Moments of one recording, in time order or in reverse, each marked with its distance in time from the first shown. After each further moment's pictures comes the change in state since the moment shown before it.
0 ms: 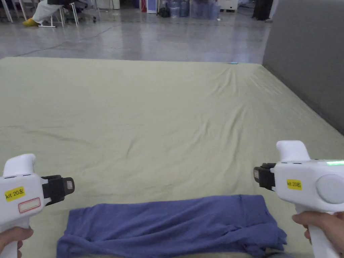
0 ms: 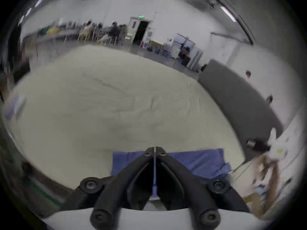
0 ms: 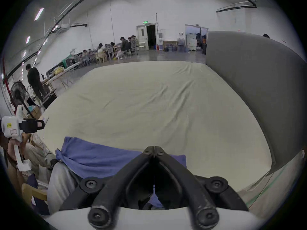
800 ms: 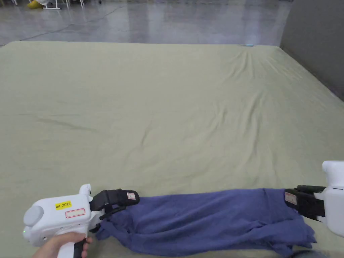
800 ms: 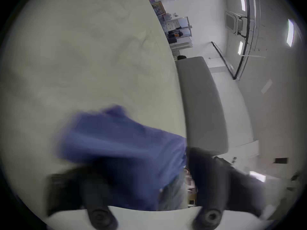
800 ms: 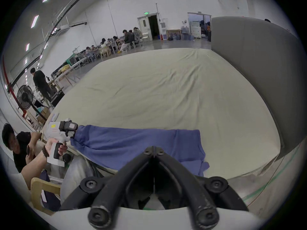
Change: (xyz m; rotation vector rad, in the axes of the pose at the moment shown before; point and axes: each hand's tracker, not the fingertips) left arm -0.083 -0.052 -0.159 -0.374 -0.533 0.467; right arm -0.013 -0.028 0.018 -0.104 0.052 -0.050
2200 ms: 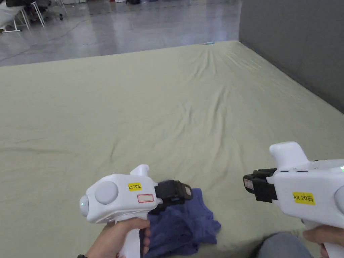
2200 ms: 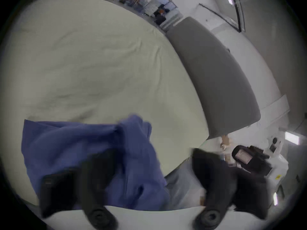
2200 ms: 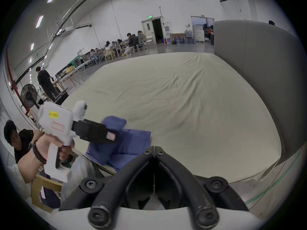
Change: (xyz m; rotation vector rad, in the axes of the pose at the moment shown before) left arm 0.144 -0.042 -0.155 -0.131 0.276 -0.368; right arm 0.015 -0.002 0.006 0.042 0.048 0.032
